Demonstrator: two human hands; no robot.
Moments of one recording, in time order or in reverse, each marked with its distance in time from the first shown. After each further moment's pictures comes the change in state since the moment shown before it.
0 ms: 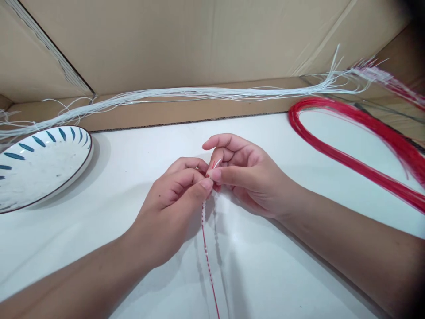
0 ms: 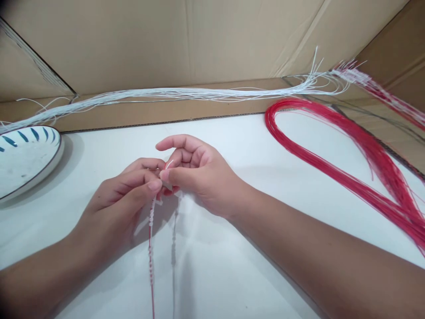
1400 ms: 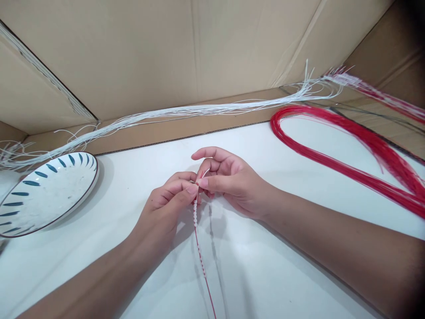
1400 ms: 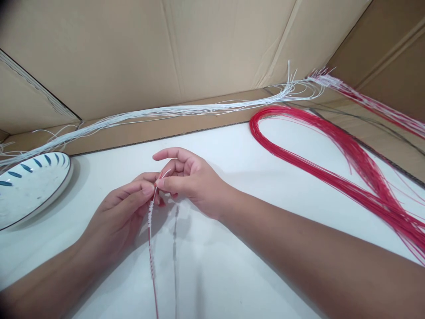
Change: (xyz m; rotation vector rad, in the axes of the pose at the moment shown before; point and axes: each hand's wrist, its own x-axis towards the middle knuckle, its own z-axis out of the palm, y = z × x) left_hand 0.006 0.010 0.001 -0.186 -0.003 -0.080; right_hand 0.003 0.007 -0.006 0.026 -0.051 -0.021
